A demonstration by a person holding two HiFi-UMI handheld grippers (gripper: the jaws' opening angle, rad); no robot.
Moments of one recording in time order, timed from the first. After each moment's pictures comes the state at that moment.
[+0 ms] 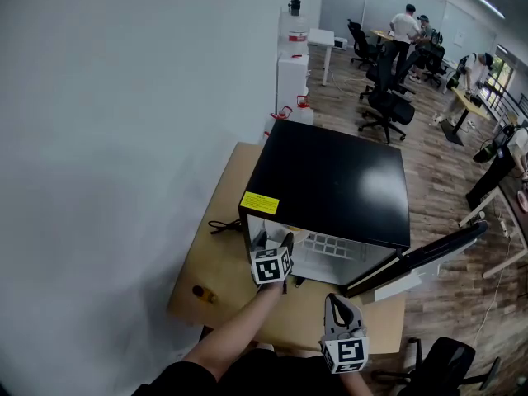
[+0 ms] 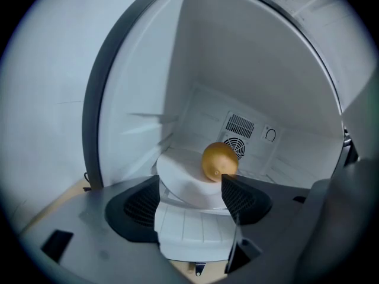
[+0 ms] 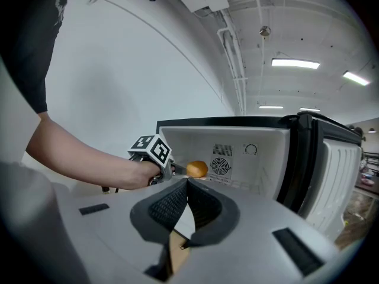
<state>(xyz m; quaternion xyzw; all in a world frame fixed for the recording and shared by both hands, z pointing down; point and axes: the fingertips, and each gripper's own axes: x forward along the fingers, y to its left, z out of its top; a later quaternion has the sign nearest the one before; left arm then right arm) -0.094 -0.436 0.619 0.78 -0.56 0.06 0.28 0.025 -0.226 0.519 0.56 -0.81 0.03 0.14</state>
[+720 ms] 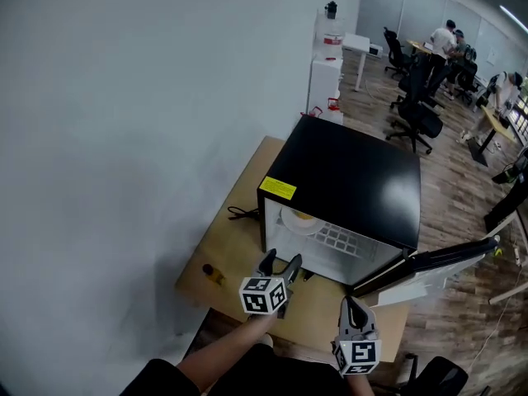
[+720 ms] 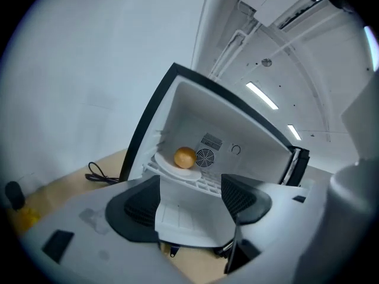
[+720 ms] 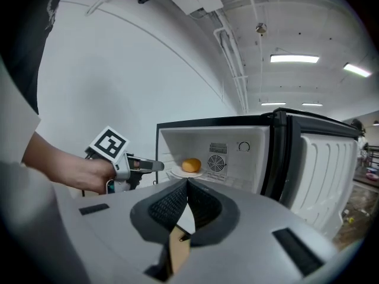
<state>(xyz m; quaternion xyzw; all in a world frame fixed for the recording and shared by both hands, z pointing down) -0.101 -0.321 0.578 0.80 -0.54 -0.04 0.27 0.062 -0.203 0.518 0.54 -0.83 0.04 0.12</state>
